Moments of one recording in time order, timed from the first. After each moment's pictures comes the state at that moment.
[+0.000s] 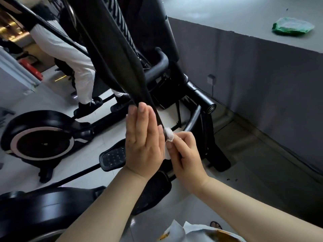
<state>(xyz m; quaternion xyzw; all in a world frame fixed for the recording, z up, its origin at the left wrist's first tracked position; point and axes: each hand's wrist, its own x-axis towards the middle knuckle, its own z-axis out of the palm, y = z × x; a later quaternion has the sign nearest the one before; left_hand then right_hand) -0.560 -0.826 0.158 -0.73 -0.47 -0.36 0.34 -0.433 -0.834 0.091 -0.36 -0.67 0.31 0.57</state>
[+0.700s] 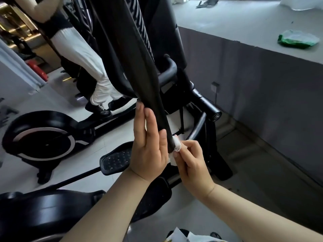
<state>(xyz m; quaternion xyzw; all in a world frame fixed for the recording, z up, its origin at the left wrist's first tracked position) -0.562 -0.821 0.166 -0.75 -0.42 -0.47 0.21 -0.431 -0.824 0.075 -0.36 -0.71 0.25 0.55</state>
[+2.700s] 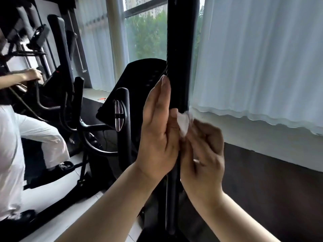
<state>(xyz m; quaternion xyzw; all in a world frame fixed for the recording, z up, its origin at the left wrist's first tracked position) -0.567 -0.777 0.385 -0.73 -0.16 -0.67 0.01 -0.475 -0.818 0.336 -0.34 -0.59 -0.17 0.71</state>
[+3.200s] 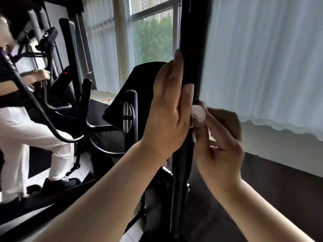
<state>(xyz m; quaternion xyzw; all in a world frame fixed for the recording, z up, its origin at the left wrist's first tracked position) -0.565 -0.768 0.432 -0.72 -0.15 -0.67 0.04 -0.460 -0.811 0.367 -0.35 -0.59 -0.22 0.70</state>
